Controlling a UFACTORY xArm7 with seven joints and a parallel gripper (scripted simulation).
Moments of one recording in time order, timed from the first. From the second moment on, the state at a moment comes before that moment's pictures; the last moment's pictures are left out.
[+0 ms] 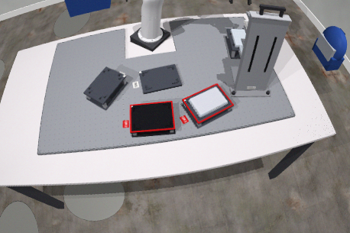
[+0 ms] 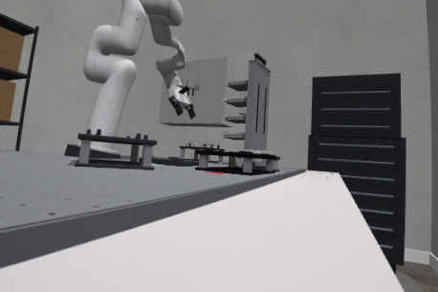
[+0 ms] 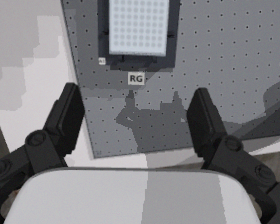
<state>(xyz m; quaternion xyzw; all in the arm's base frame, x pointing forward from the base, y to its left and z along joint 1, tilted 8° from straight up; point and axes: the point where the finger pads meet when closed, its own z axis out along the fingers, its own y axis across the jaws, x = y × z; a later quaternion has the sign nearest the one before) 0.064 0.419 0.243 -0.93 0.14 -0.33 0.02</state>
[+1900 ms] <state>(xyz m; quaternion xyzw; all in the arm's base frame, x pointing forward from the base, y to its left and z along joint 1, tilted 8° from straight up) 0.062 0.417 0.262 -0.99 0.13 -0.05 0.05</state>
